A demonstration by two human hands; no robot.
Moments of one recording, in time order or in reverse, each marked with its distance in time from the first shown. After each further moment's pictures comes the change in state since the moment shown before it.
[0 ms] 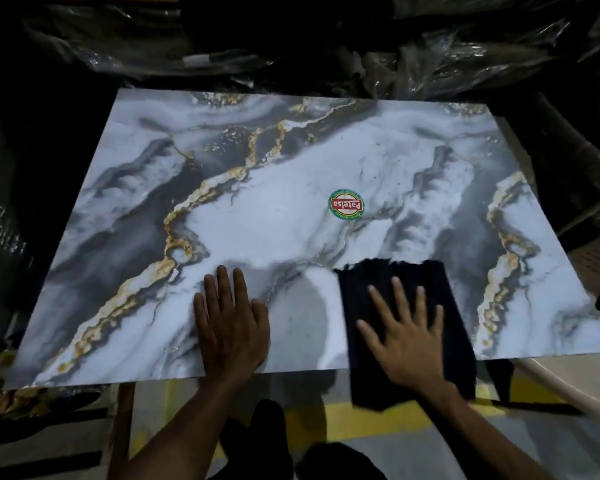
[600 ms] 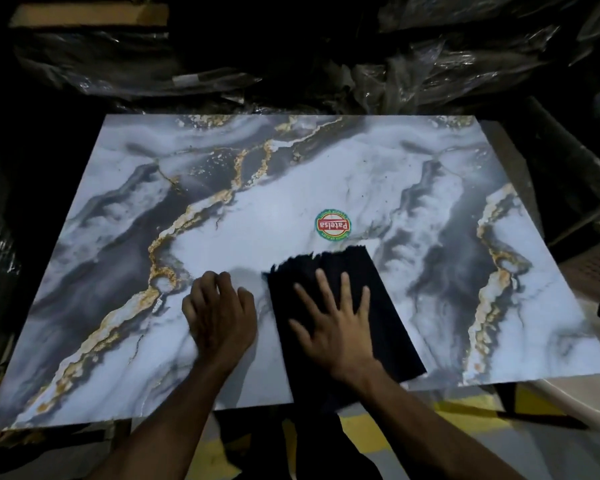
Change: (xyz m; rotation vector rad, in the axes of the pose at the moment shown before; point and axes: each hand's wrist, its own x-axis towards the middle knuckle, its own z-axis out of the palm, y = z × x) left_hand 0.059 0.023 -0.012 0.009 0.030 -0.048; right_hand 0.053 -0.077 -0.005 0.020 -0.001 -0.270
